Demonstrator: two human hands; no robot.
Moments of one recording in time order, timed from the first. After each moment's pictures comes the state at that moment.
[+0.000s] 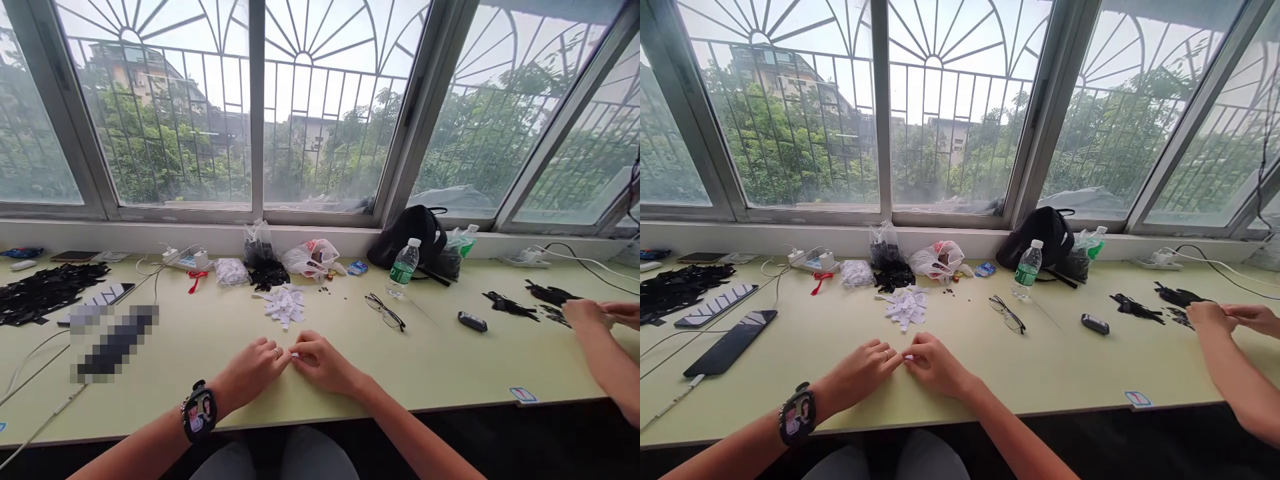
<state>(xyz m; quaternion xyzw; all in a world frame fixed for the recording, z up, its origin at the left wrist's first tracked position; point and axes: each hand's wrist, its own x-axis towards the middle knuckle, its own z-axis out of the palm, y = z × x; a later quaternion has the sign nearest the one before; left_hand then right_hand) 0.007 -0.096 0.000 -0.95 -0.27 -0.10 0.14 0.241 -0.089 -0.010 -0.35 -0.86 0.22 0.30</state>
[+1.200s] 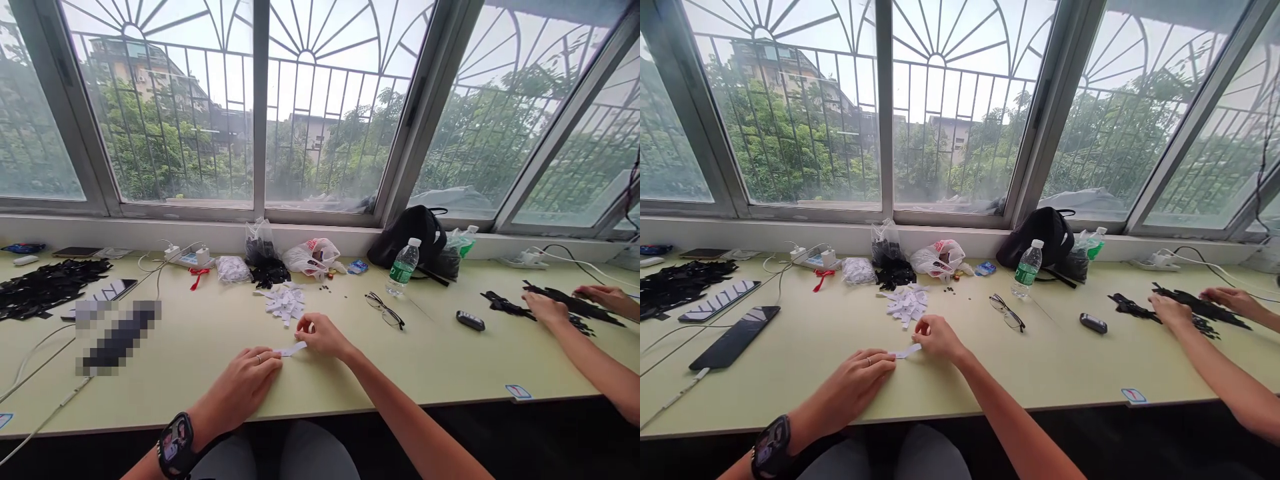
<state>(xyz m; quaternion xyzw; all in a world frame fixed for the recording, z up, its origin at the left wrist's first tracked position) -0.014 -0.134 -0.001 -0.91 -0.33 -0.26 -0.09 0.244 -0.033 -0.012 -0.51 -0.77 0.27 0.27</state>
